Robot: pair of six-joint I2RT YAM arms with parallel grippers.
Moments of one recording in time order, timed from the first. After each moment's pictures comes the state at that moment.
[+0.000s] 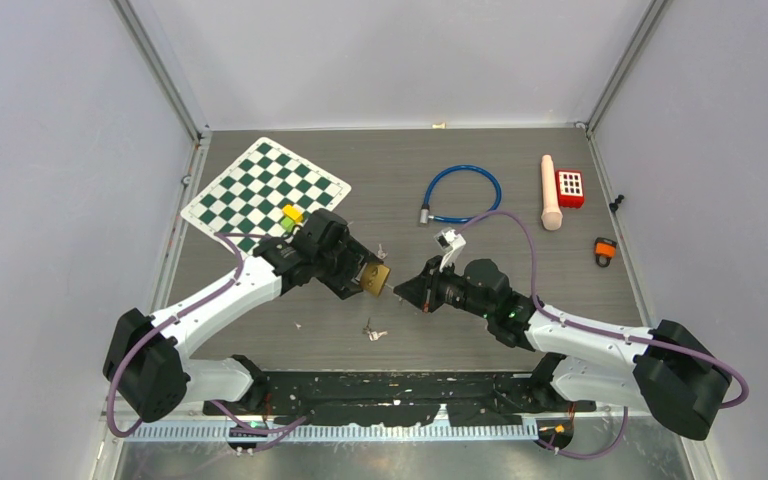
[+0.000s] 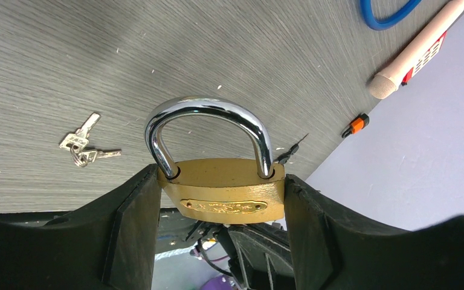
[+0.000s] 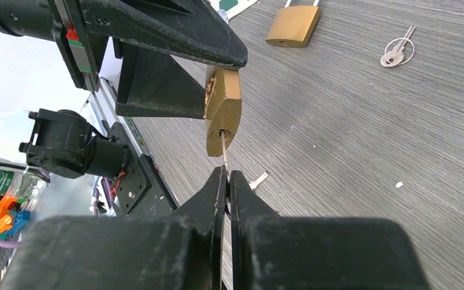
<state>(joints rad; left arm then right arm) -0.69 1.26 0.92 -0.58 0.05 -1.54 0.86 1.09 0.38 0.47 -0.17 0.62</state>
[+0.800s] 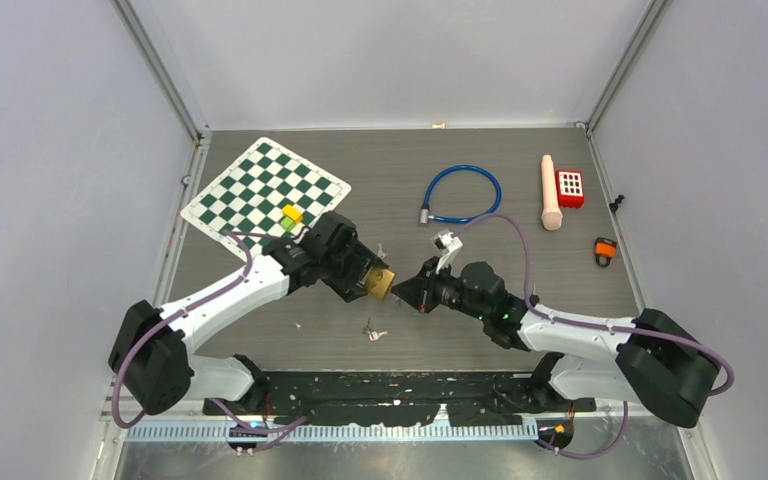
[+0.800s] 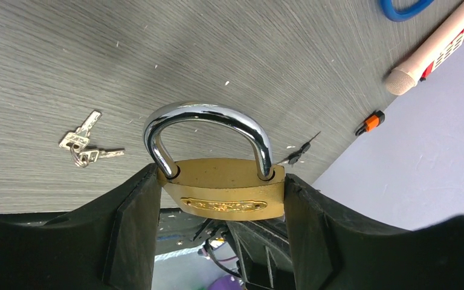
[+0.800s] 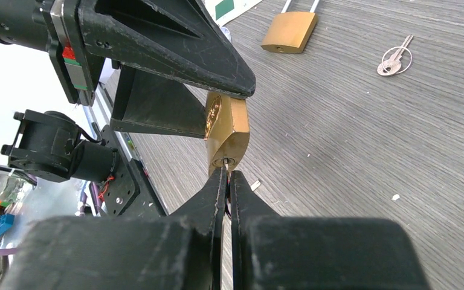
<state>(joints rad) -0.73 1.30 0.93 -0.57 0.05 -1.54 0.87 1.16 0.36 0.60 -0.15 0.60</state>
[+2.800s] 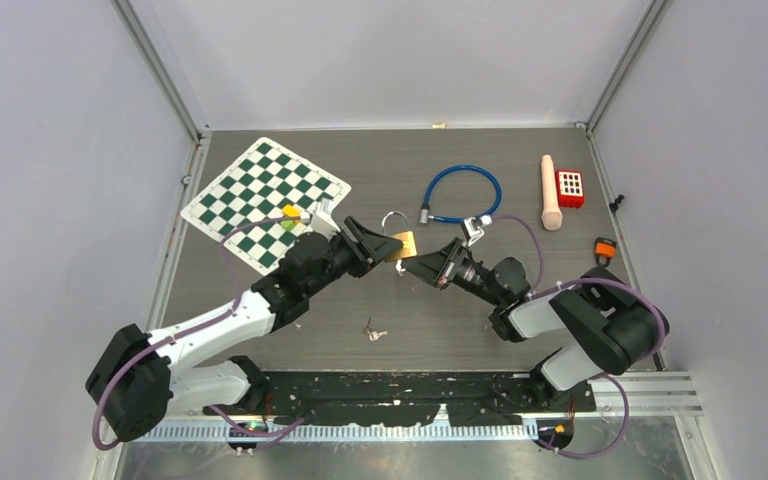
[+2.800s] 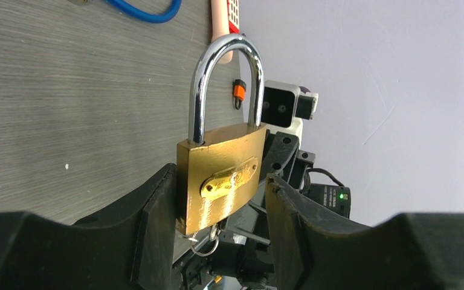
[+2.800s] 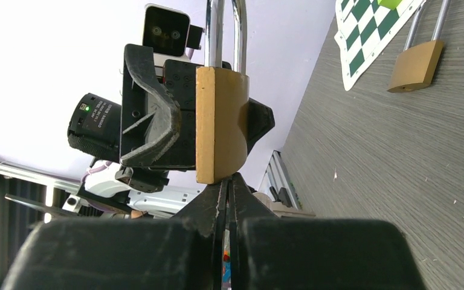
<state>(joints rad) -0.78 1.13 0.60 0.33 0.02 -1.23 0.60 1.51 0.24 1.47 -0.46 1.38</state>
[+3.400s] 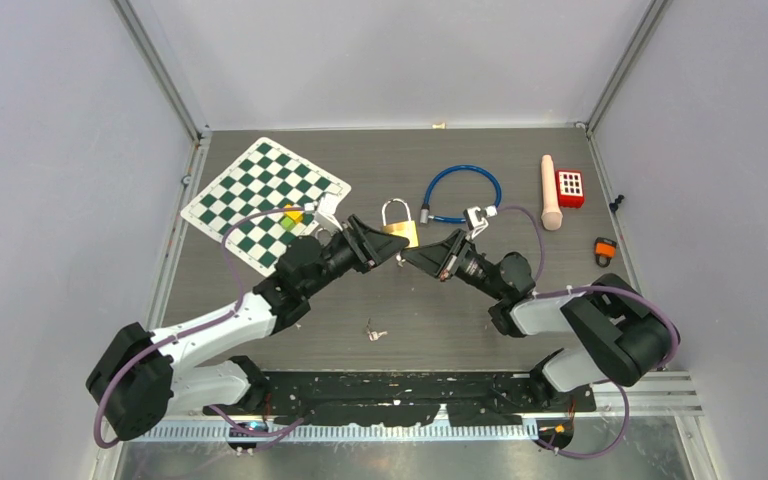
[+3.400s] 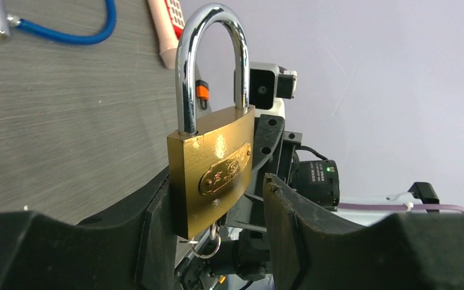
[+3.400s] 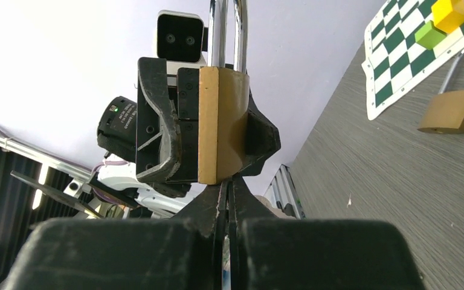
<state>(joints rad) -0.79 1.14 0.57 0.54 0.10 -1.12 0.60 1.45 0.28 1.48 -0.47 1.33</state>
